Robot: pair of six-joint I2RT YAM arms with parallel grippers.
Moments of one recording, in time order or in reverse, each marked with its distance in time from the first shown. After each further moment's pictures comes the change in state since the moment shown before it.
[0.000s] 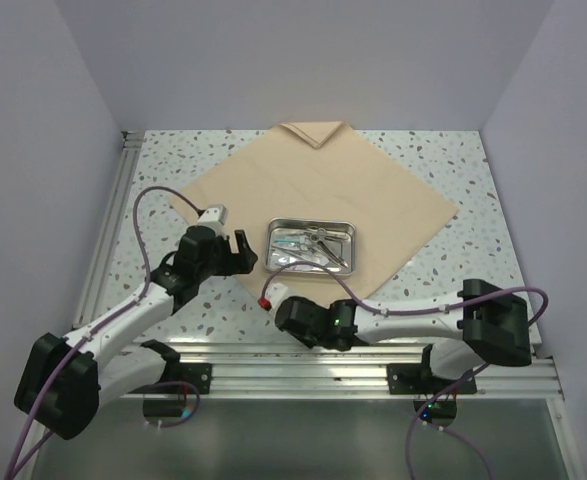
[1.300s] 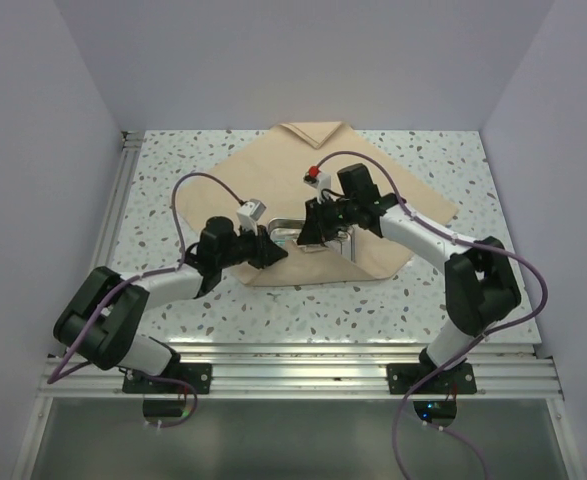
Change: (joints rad) left arm -0.036 0.393 -0.006 0.620 0.484 0.041; right arm -0.861 0.172 0.377 0.046 -1.018 -0.130
